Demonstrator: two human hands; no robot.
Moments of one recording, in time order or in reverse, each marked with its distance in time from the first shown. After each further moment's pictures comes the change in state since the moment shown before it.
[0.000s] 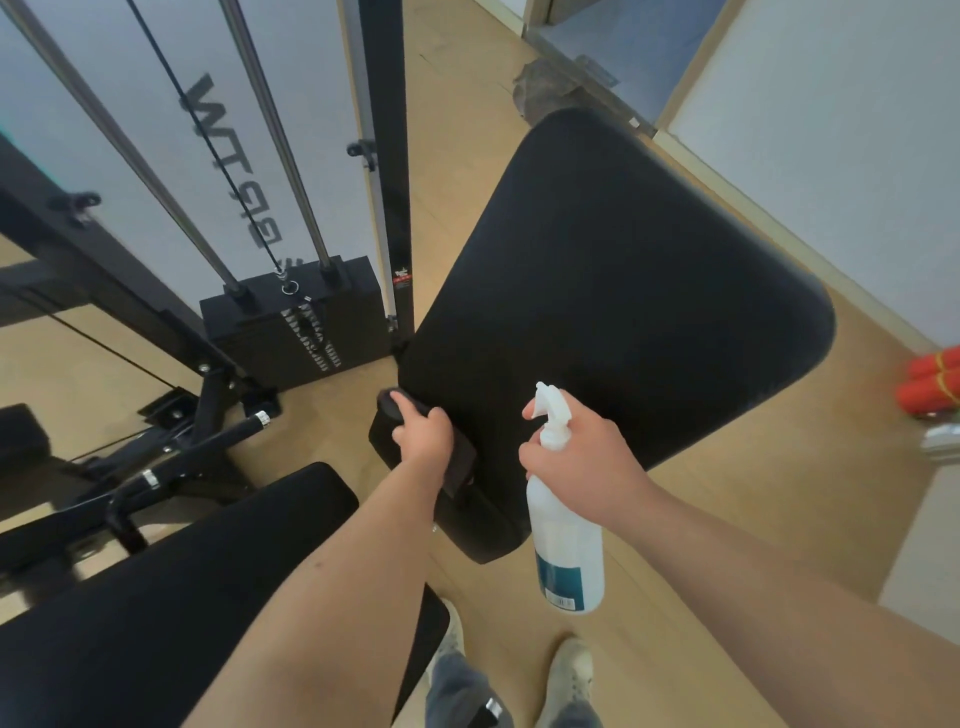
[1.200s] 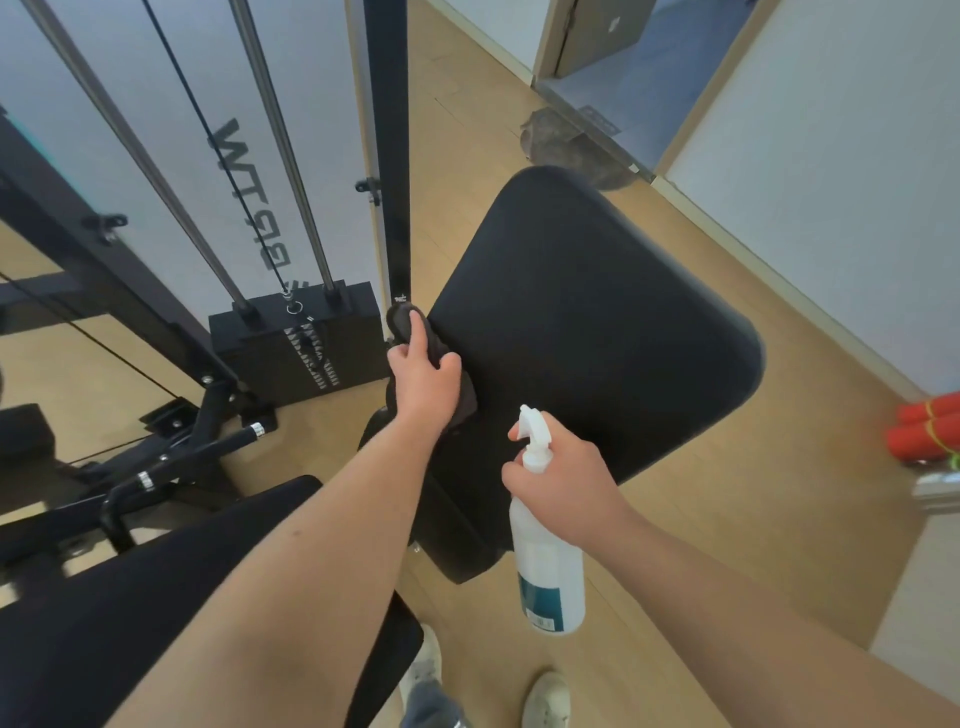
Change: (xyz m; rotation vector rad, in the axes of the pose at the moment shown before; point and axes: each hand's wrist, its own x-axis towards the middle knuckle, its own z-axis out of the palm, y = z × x) left_hand -0.041 0.077 0.004 0.025 0.008 0.516; right_hand -0.019 0.000 -0.023 -0.026 -0.003 -0.048
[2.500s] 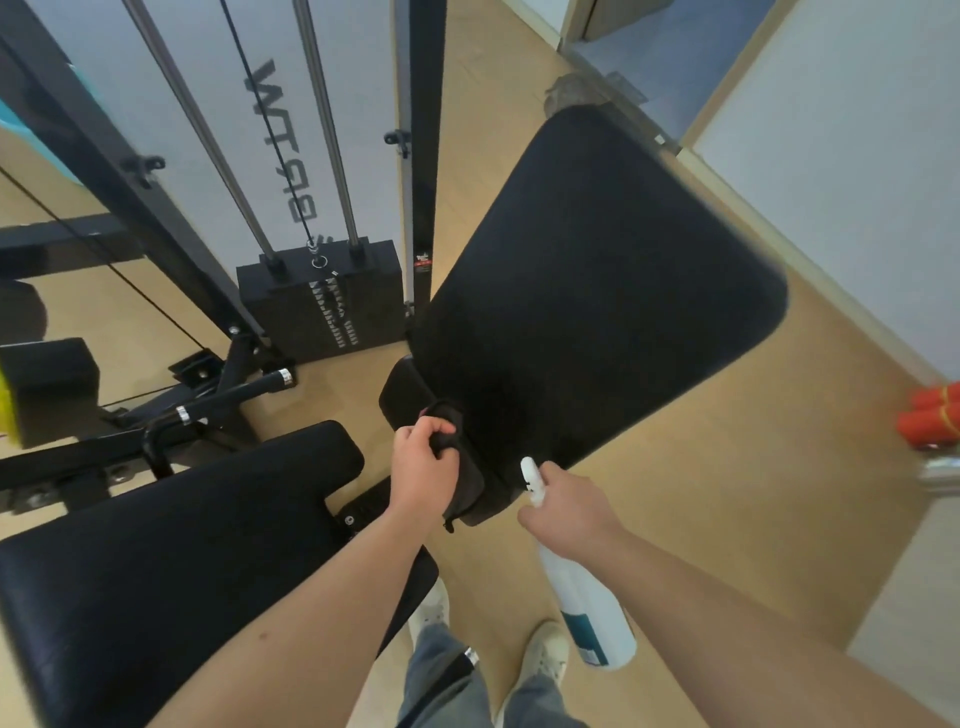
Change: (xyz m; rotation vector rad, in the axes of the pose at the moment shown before) left_hand -0.112 -0.129 -0.036 0.107 -0.018 -0.039; right_hand -0.032 0.070 0.078 -0.364 -0.210 0.154
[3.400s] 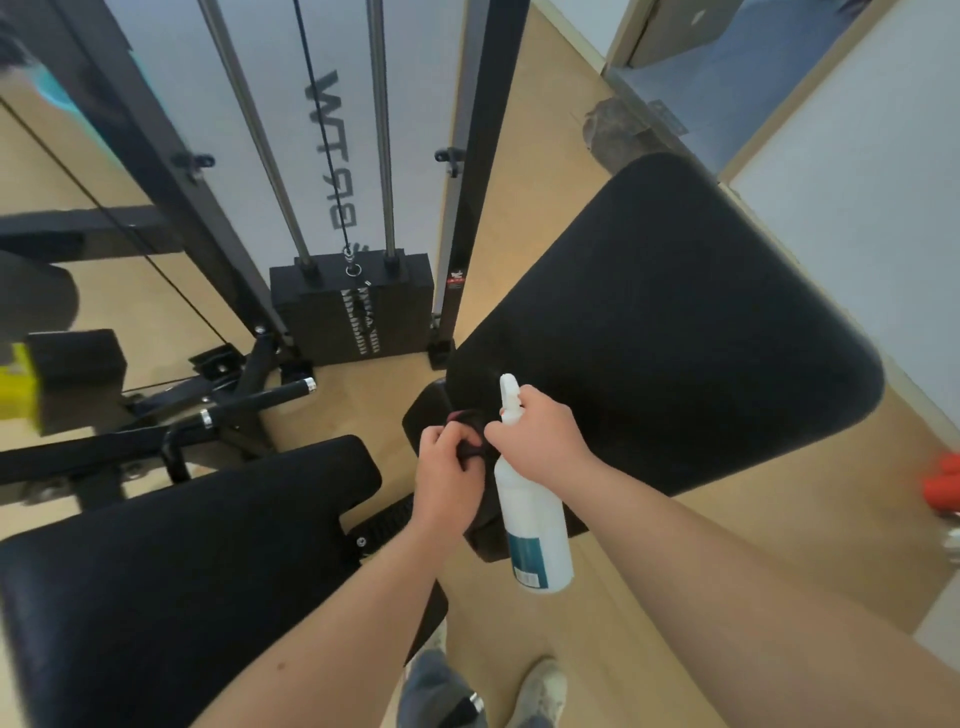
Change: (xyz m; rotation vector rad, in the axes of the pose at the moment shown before) left_hand 0.029 0.018 -0.008 -0.028 0.042 0.075; right_hand 0.059 -0.123 -0.064 0.225 0.114 -0.140
